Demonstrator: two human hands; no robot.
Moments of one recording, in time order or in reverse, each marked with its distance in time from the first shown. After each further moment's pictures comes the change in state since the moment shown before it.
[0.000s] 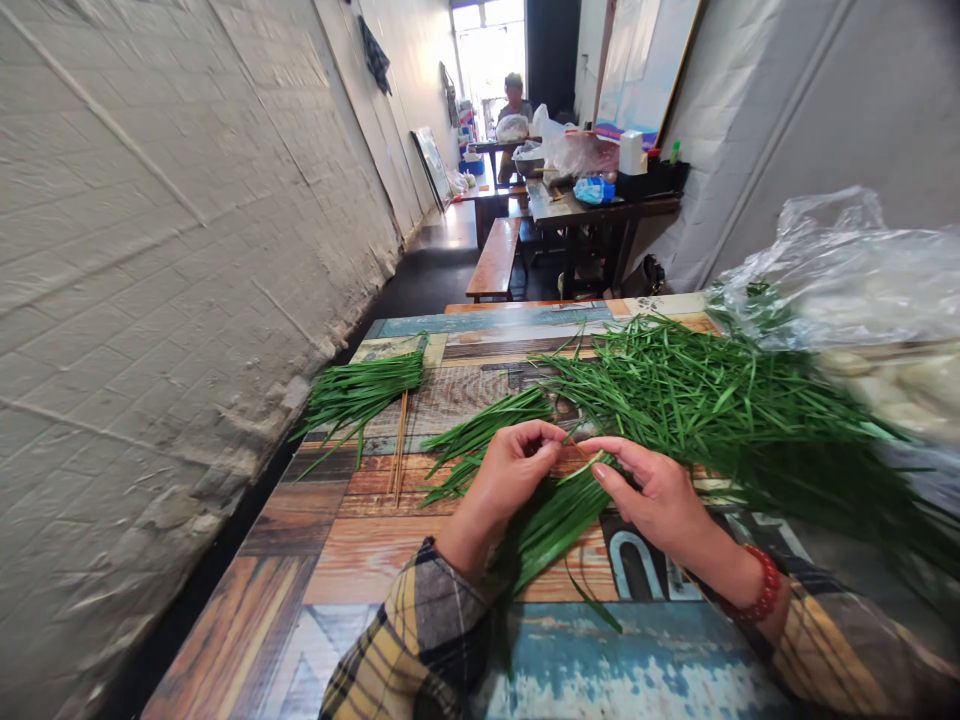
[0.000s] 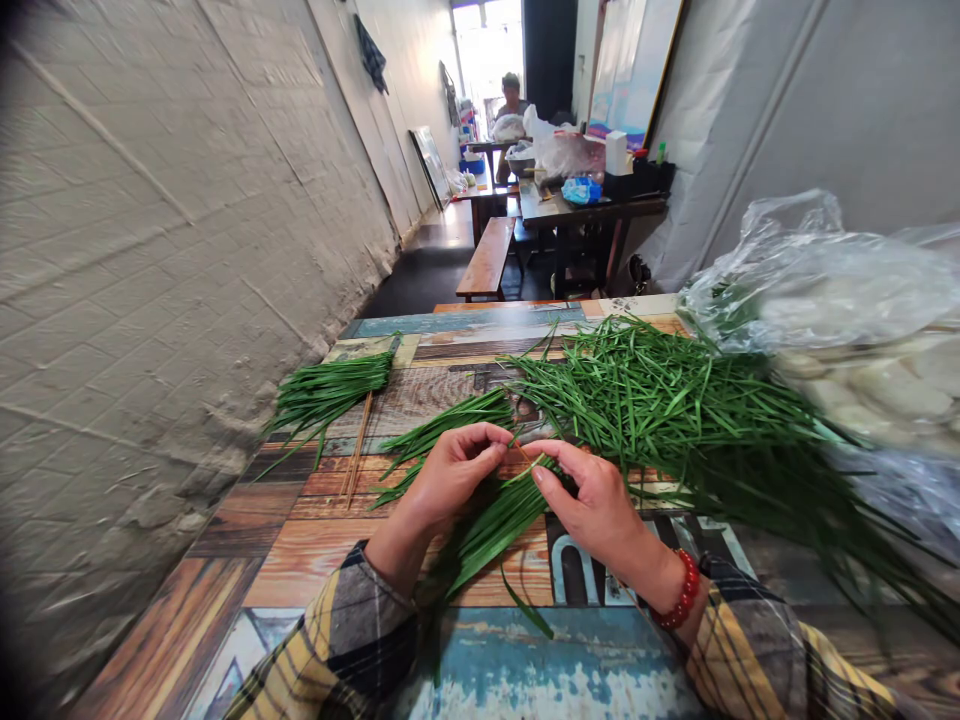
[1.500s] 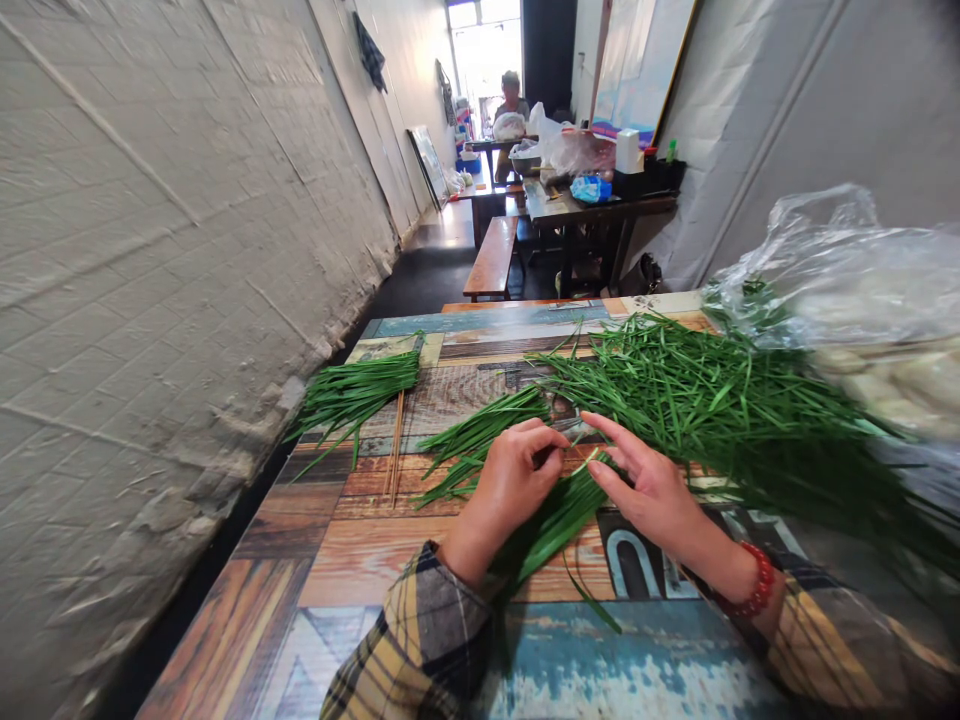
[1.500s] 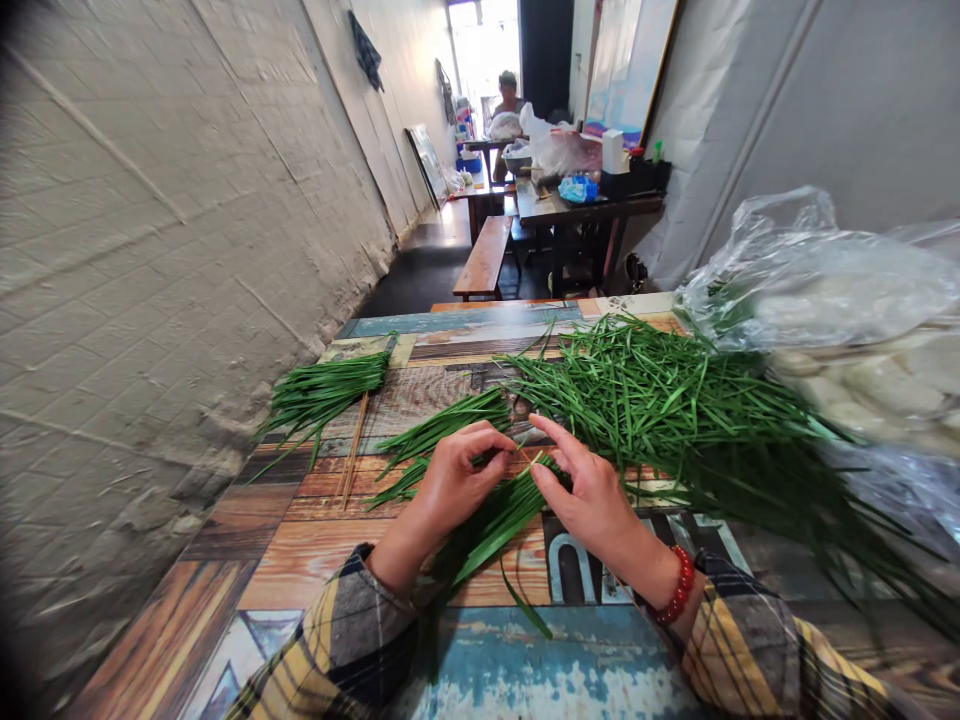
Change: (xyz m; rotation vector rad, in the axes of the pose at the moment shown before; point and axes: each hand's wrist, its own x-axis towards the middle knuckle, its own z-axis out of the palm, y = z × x) left_hand 0.000 -0.006 0.002 0.576 0.024 0.363; right_hand 0.000 0.013 0.004 0.112 -0.038 0.049
